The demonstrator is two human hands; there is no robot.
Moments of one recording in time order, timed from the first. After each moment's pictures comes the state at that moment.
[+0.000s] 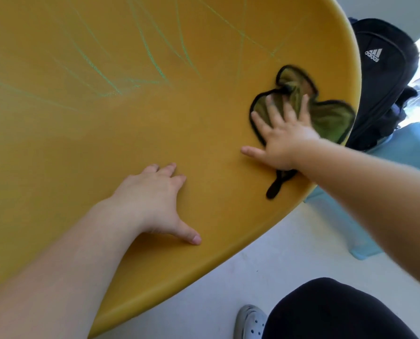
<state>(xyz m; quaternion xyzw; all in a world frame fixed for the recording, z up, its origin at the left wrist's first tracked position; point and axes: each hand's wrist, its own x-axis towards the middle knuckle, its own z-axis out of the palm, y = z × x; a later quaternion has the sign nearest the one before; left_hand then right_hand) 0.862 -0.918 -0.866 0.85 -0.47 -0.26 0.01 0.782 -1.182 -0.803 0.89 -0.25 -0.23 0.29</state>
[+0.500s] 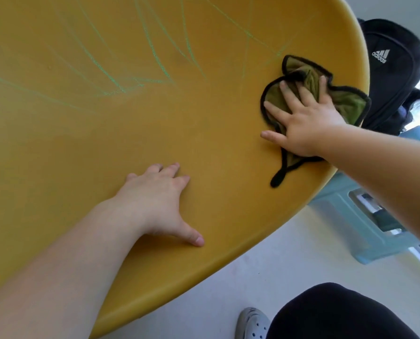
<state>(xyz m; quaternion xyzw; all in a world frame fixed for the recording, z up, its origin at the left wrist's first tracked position) 0.862 -0.917 -0.868 0.85 -0.47 -0.25 0.01 0.781 -1.215 -0.780 0.89 -0.22 -0.19 0.35</state>
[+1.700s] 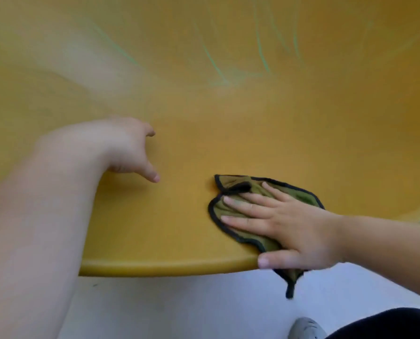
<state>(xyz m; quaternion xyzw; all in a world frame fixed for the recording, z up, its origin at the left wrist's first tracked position) 0.939 -0.764 -0.821 0.94 -0.21 -0.27 -0.01 0.751 -1.029 -0.855 0.91 0.26 -0.32 -0.02</state>
